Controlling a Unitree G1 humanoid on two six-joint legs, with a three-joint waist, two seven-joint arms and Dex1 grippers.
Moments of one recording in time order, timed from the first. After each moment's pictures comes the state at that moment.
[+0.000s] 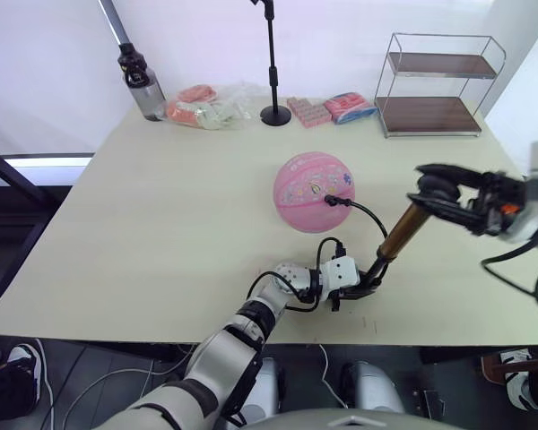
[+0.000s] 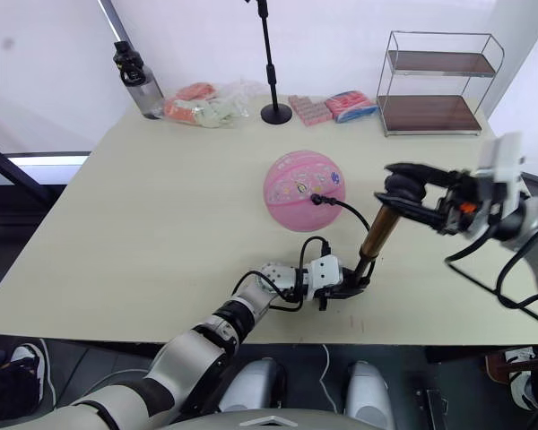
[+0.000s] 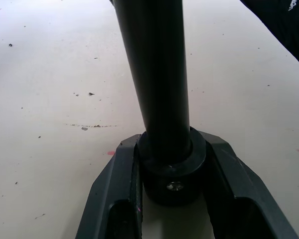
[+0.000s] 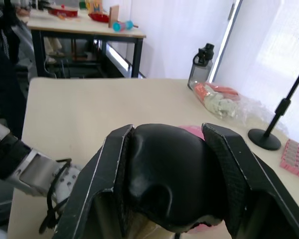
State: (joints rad) left arm -0.63 -0.03 -0.37 1.12 0.21 -0.56 -0.89; right arm -0.23 -0.78 -0.24 -0.35 0.76 0.36 1.00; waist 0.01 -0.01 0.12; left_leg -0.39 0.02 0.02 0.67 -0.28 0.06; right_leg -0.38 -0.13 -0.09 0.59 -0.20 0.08
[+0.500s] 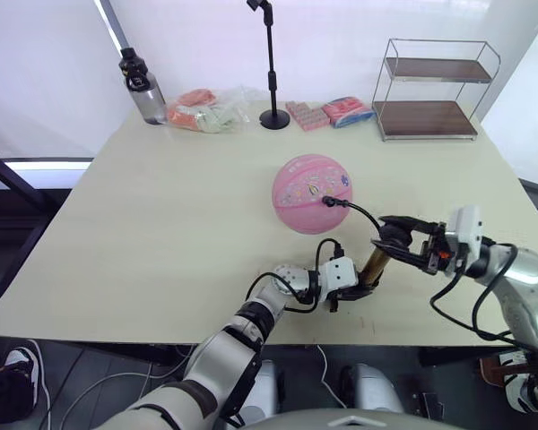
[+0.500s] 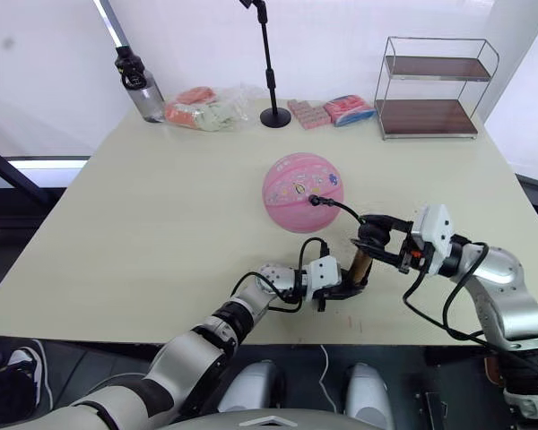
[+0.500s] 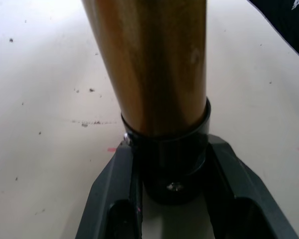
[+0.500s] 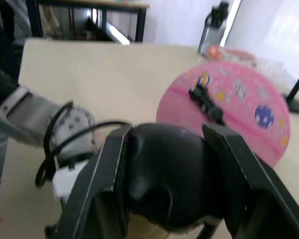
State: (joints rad) left arm -0.62 -0.02 -0.37 1.12 0.21 -0.55 -0.89; right arm -0.11 -0.62 -0.02 -0.13 0.49 -0.02 1.04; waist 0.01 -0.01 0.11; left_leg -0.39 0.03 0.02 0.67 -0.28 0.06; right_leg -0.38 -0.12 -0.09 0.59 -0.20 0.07
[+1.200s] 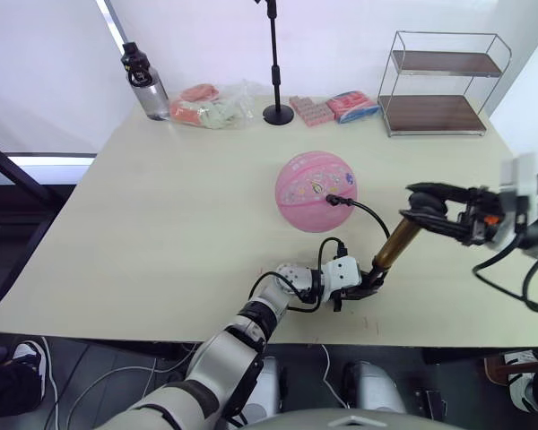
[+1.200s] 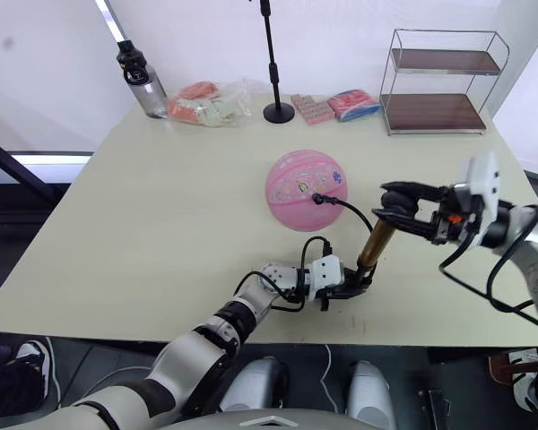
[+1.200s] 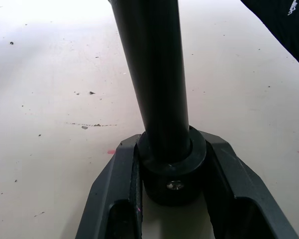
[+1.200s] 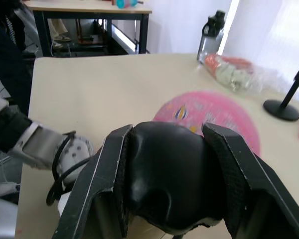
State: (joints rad) left arm -0.63 -0.03 -0.37 1.11 0.20 -0.56 -0.90; right arm -0.26 -0.87 -0.23 -0.31 0.81 0.42 1.03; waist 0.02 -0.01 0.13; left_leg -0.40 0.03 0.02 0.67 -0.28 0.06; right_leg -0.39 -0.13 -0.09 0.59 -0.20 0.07
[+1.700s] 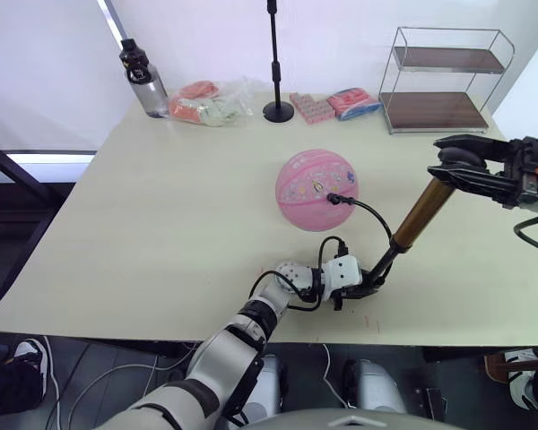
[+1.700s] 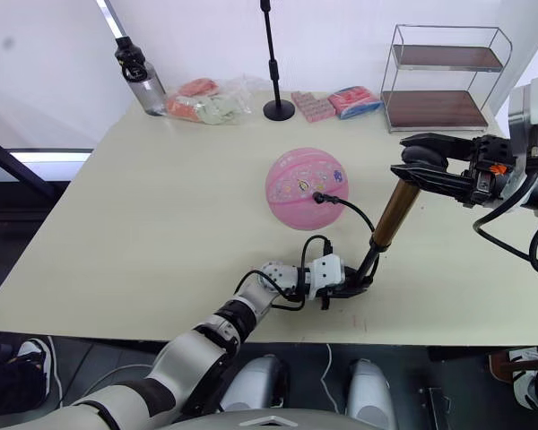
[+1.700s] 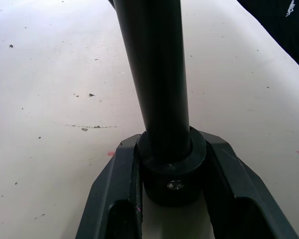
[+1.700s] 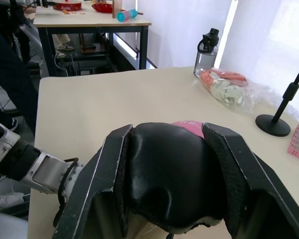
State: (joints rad) left arm -0.63 -0.03 -0.37 1.11 0.20 -0.57 -0.90; right arm -0.43 -0.99 -0.31 -0.30 0.95 0.63 1.02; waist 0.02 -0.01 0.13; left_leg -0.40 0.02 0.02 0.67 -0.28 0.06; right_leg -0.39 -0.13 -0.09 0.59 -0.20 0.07
